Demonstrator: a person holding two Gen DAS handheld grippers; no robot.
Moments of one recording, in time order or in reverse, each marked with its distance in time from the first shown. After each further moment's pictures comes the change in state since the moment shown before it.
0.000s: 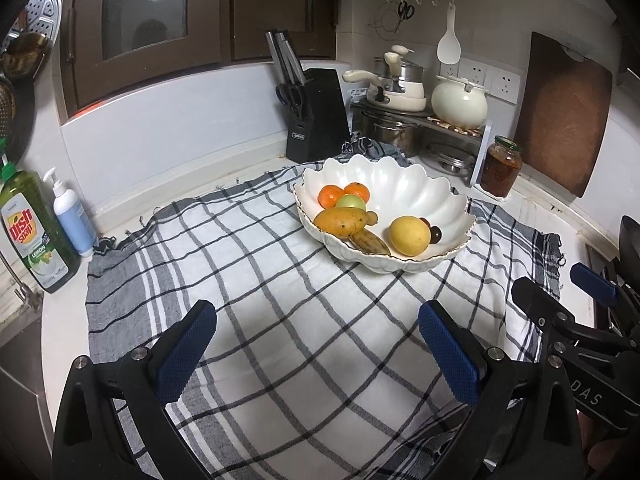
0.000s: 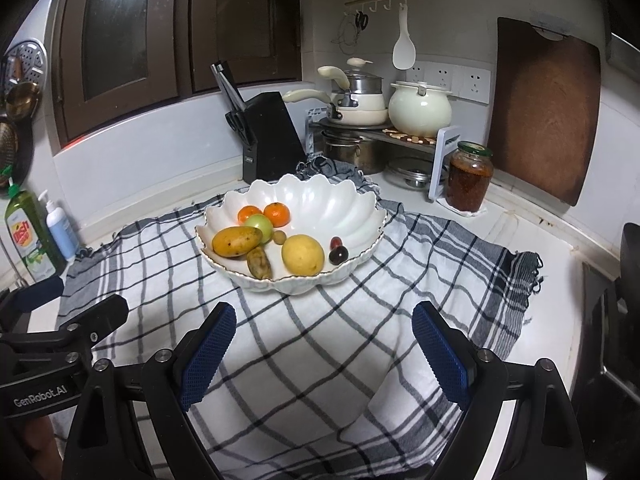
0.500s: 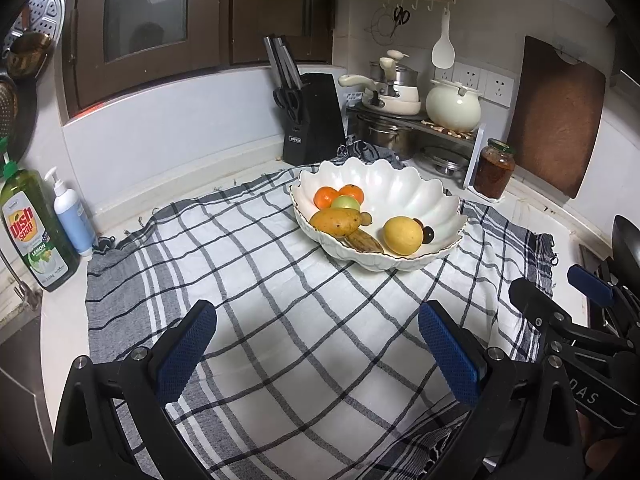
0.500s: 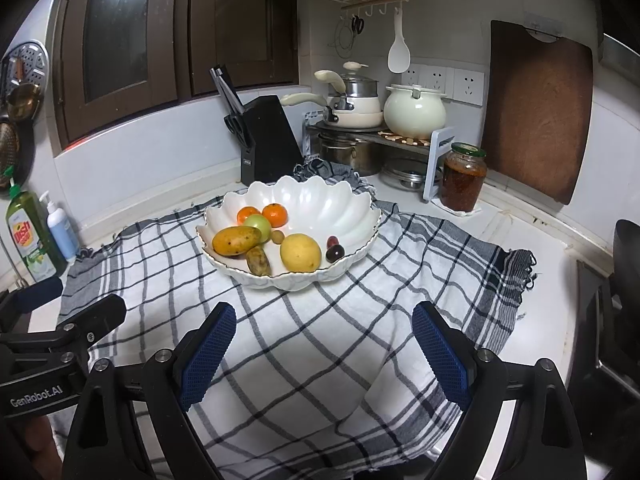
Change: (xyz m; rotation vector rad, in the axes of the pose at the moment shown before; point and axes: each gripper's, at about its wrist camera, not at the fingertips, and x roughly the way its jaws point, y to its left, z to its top) left arm -0.009 0.001 -0.004 -0.001 -0.013 -0.014; right arm -0.009 -0.003 -0.003 0.000 -0.006 -0.003
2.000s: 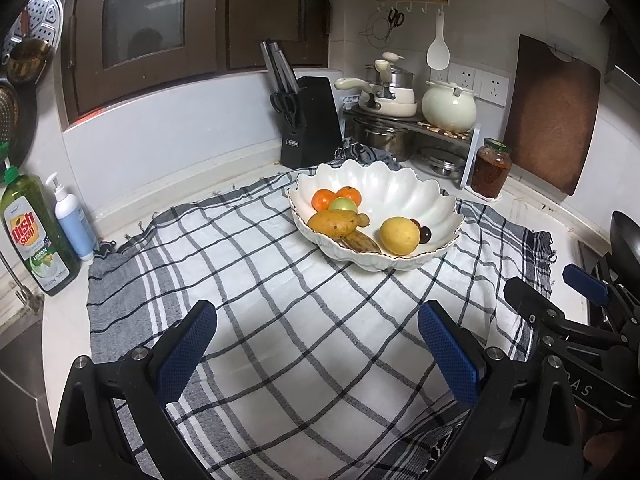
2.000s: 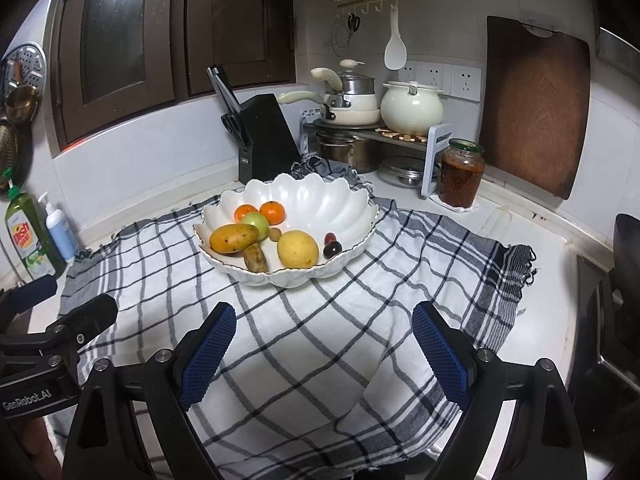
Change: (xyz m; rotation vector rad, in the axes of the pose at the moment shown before) left arm -0.004 -0.005 -0.001 0.011 -0.011 0.002; right arm 0.000 -0.003 -0.003 0.000 0.001 0.000
